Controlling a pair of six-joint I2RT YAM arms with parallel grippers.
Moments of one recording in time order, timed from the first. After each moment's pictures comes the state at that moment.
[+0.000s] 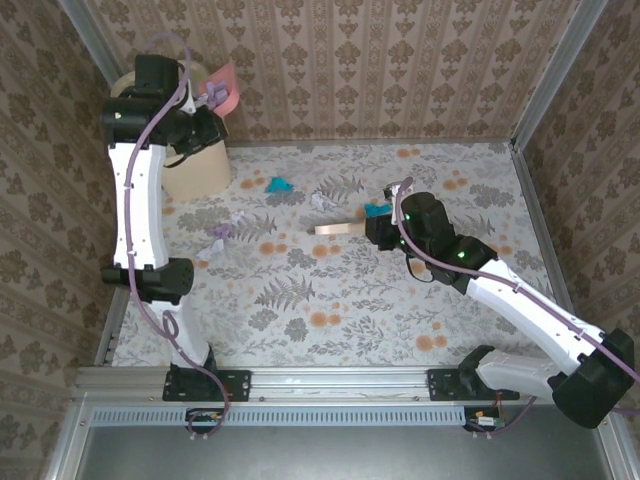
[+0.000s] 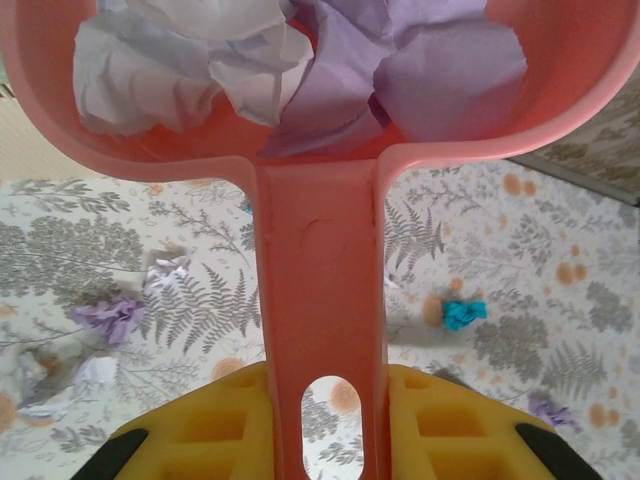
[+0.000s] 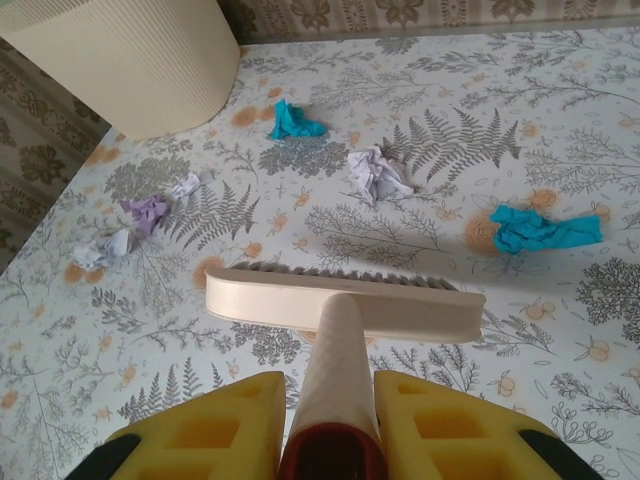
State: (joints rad) left arm -0.13 1.92 2.63 -1.54 0.22 -0.45; right arm 0.61 1.13 0.99 -0.38 0.05 0.39
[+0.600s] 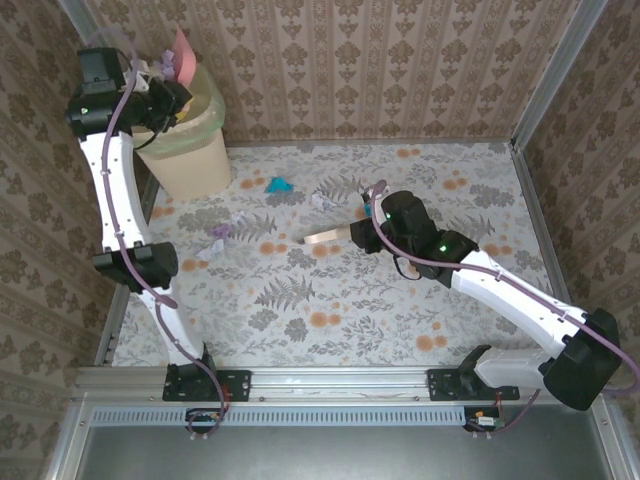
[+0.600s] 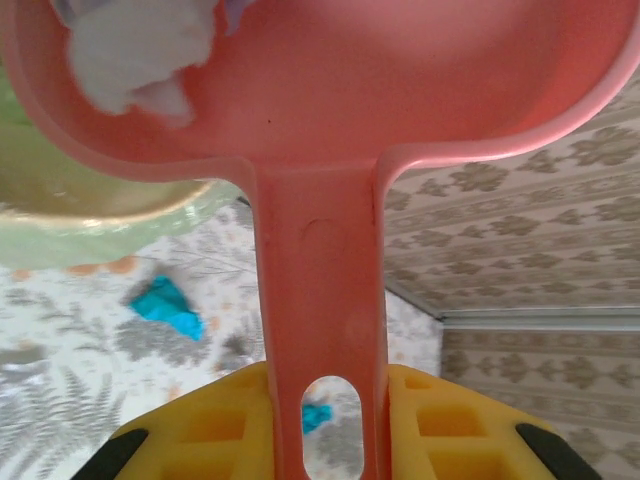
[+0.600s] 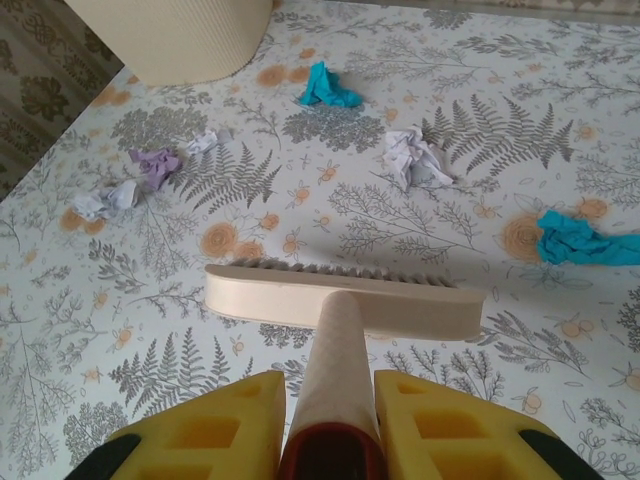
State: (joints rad) left arm 0.13 2.05 2.65 -1.21 0.64 -0.73; right arm 0.67 1.24 1.04 -0.38 0.04 0.30
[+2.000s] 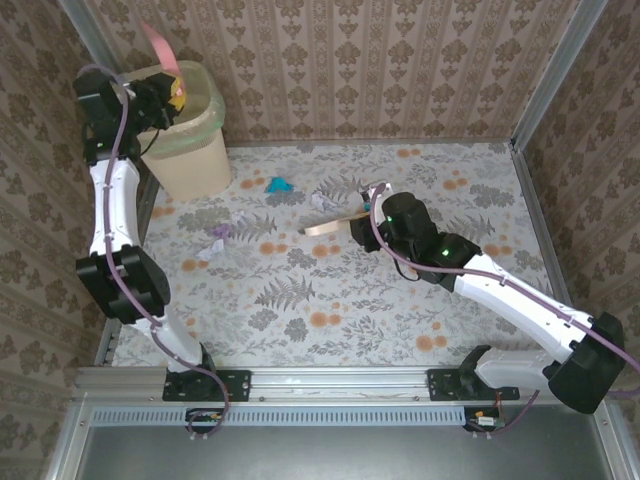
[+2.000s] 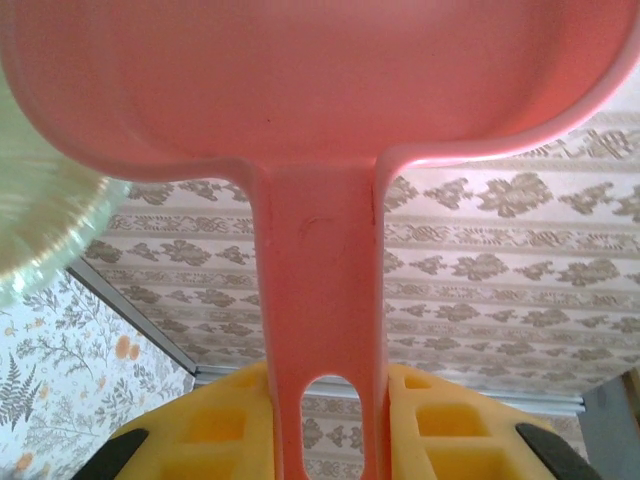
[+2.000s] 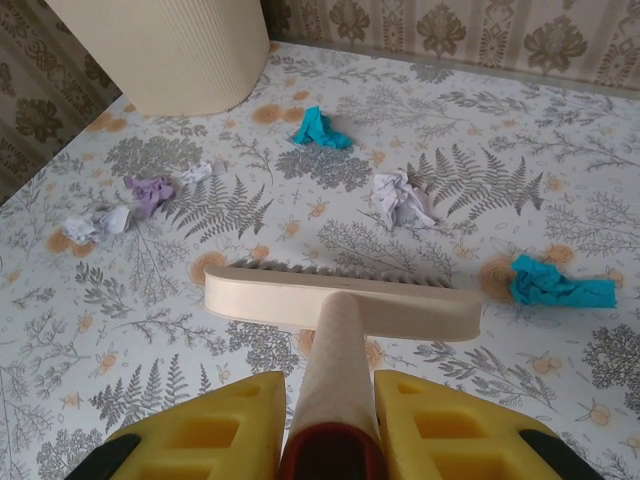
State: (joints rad) left arm 0.20 1.76 1.86 -0.20 0.79 -1.47; right arm 0.71 1.20 1.04 -0.35 0.14 0.26
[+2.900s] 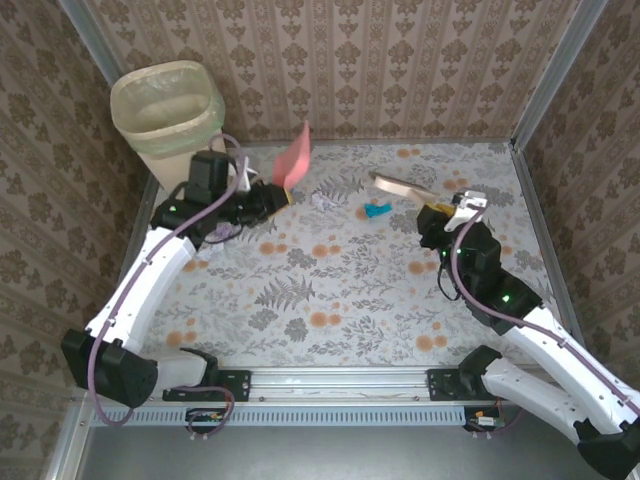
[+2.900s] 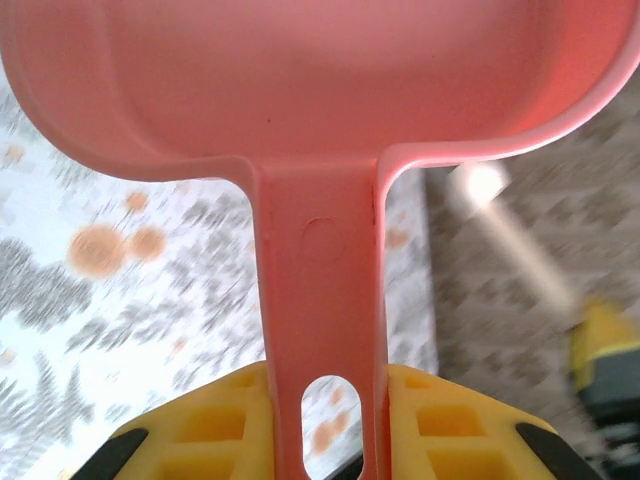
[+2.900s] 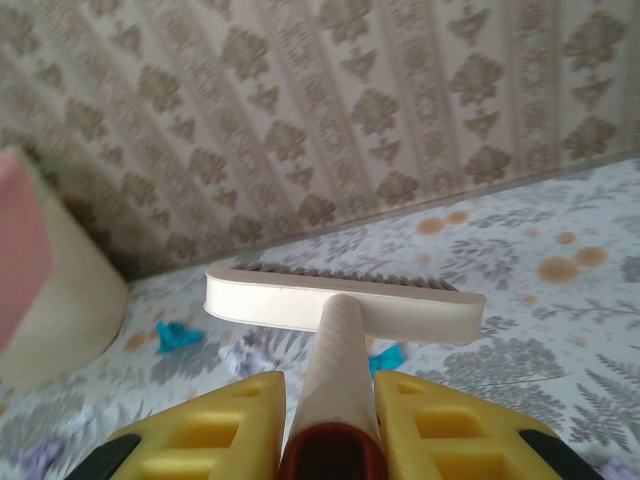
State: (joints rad) left arm -0.43 1.25 1.25 -0.70 0.54 -0.74; right arm 0.56 0.75 0.79 -0.25 0.51 0.48
